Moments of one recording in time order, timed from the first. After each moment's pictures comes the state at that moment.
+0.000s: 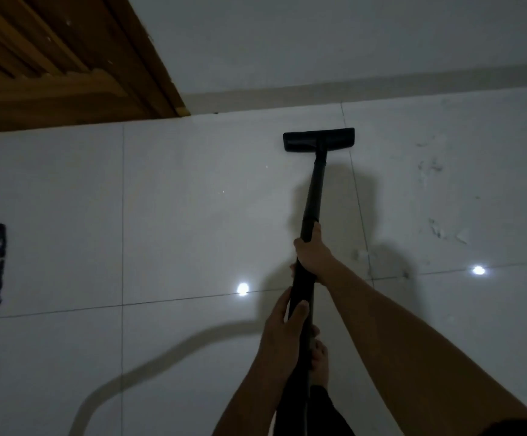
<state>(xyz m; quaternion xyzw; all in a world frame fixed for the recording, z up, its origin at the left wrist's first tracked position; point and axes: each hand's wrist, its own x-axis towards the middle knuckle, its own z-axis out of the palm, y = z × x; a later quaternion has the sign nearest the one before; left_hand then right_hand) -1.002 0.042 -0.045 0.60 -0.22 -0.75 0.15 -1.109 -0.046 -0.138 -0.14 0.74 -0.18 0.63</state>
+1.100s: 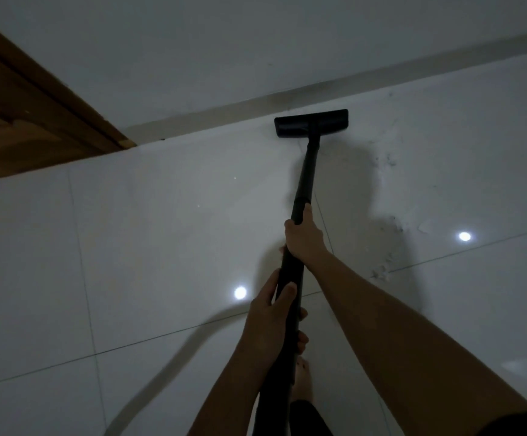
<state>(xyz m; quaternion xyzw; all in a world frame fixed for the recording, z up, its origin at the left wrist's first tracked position) -1.096 -0.035 -0.026 0.57 -0.27 -0.77 0.10 -1.208 -0.102 -0.110 -0.15 0.78 -0.25 0.56</state>
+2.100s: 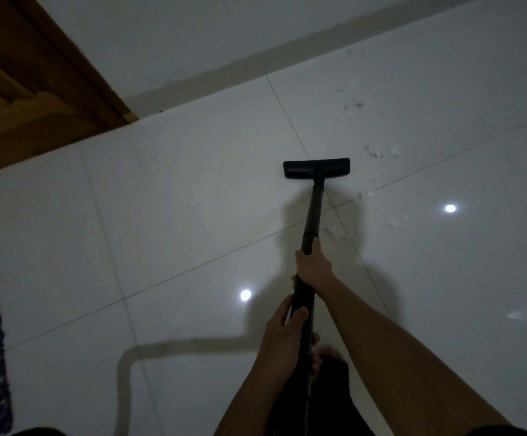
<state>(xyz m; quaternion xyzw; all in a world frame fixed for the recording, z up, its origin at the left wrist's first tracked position) -0.955 0.219 0.009 0.57 -0.32 -0.75 0.00 -1.076 0.180 -0.086 -0.06 0.80 -0.23 0.55</state>
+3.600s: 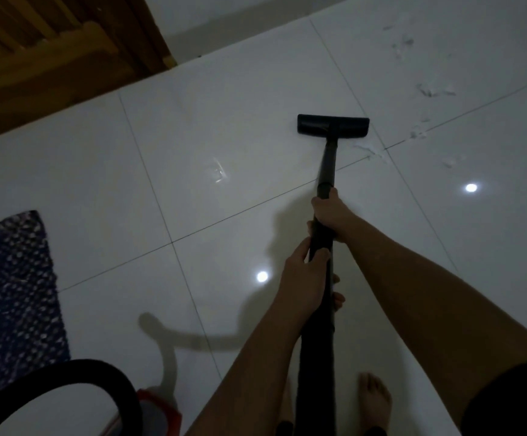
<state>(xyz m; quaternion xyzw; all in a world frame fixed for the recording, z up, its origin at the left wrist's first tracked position) -0.793 0.239 -0.024 0.56 -0.34 -0.76 0.03 -0.916 0.189 -0.119 -0.03 0.78 -0.30 0.54</state>
